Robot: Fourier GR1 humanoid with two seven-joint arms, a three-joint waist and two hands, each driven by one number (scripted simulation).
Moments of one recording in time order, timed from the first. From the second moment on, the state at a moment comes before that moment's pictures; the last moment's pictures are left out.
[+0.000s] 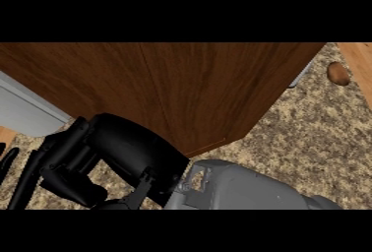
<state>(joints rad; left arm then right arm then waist) 0.41 1.02 -0.25 -1.89 0.97 -0.05 -0.73 -0.94 0.00 0.66 -1.65 -0.67 -0.29 0.45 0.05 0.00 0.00</state>
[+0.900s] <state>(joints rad) 0.51 0.97 -0.14 -1.97 0.95 -0.07 -0.65 -0.95 -0.04 0.43 -1.26 -0.59 -0.03 0.24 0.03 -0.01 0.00</state>
